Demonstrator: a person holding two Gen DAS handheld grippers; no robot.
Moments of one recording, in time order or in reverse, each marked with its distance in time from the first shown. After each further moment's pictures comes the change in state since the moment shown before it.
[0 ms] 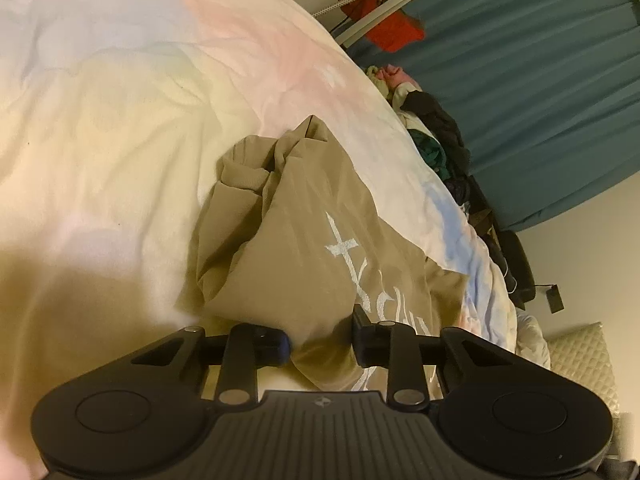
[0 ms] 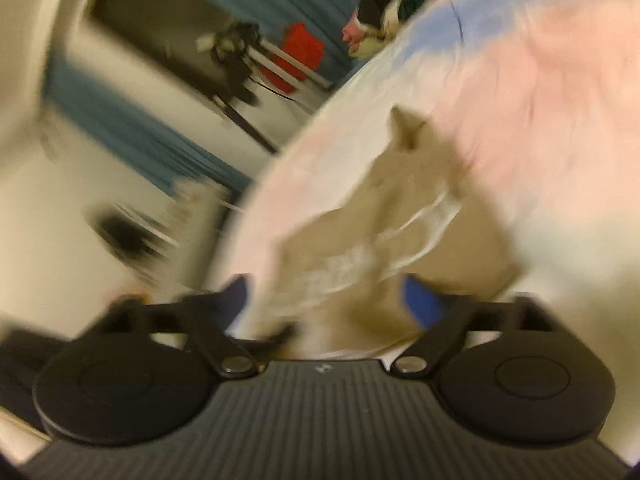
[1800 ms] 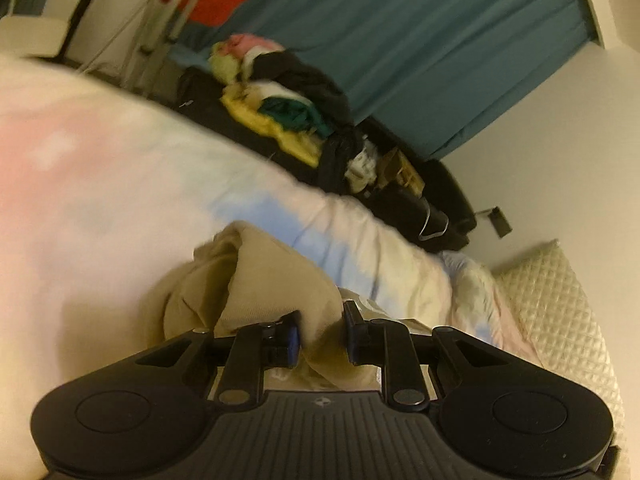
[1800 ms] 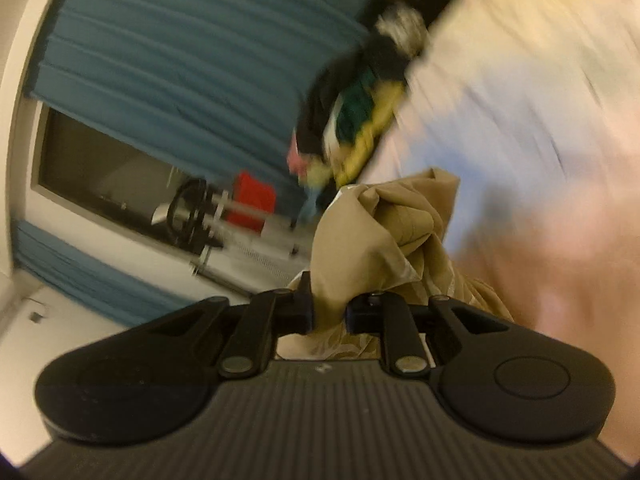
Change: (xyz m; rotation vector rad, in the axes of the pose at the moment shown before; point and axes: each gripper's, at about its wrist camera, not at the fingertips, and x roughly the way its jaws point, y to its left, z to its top) left arm 0.100 -0.324 0.092 0.323 0.114 -0.158; right arm -0.050 0.022 0.267 0.101 -0.360 -0.151
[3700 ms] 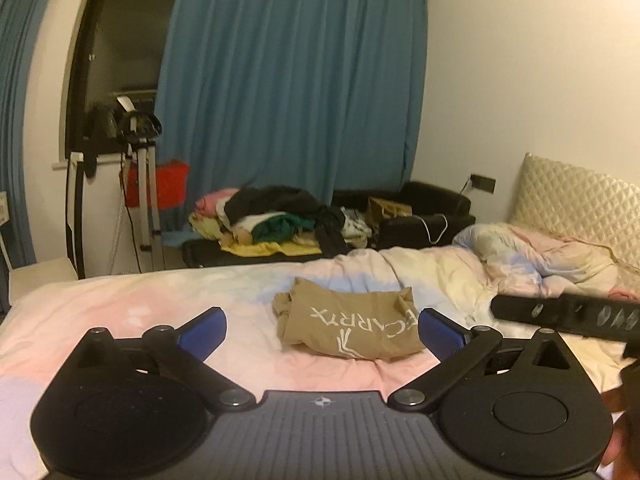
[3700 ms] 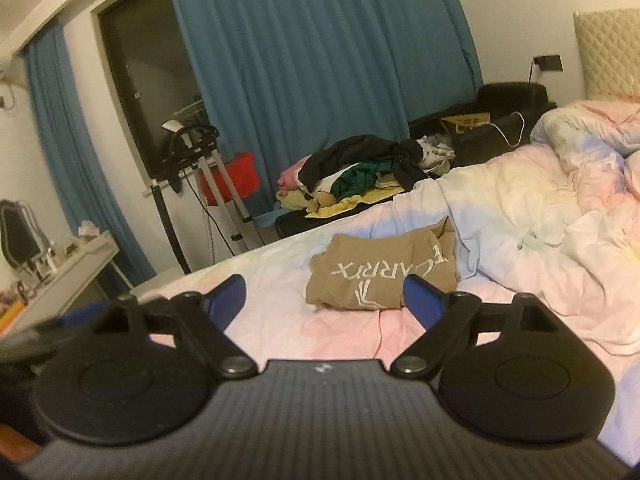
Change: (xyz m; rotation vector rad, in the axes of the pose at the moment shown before) left arm -0.217 -0.046 -0.186 0.647 -0.334 0.142; right arm -0.176 0.071 -0.168 -0.678 -0.156 -0.197
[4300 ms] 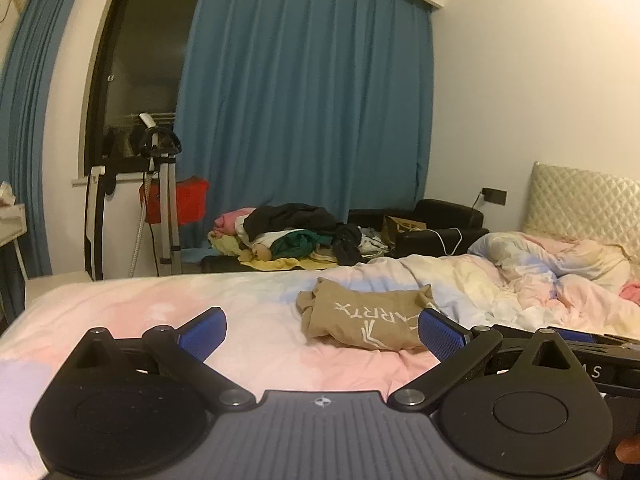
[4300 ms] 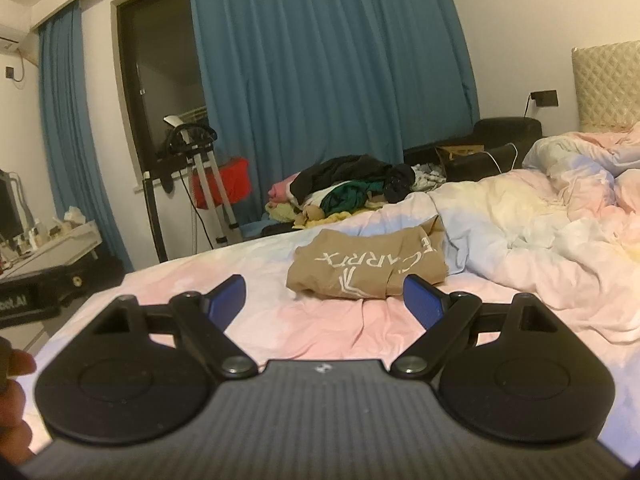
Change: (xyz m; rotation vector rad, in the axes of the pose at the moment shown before) left arm -0.019 0.015 -0.063 -0.001 -0.070 0.051; right arm 0.007 -0.002 -0.079 -0.095 -0.109 -0.033
